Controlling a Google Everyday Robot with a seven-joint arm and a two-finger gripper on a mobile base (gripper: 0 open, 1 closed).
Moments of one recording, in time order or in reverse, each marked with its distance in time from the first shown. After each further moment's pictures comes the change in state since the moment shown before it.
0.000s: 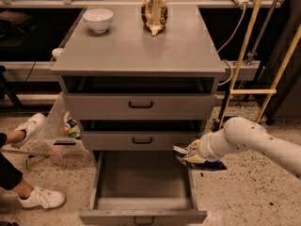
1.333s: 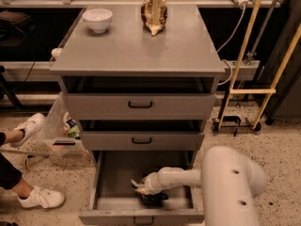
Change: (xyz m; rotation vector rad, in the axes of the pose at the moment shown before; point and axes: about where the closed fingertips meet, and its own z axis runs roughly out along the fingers) arm 0.020 0.073 0.394 -0.069 -0.057 0.108
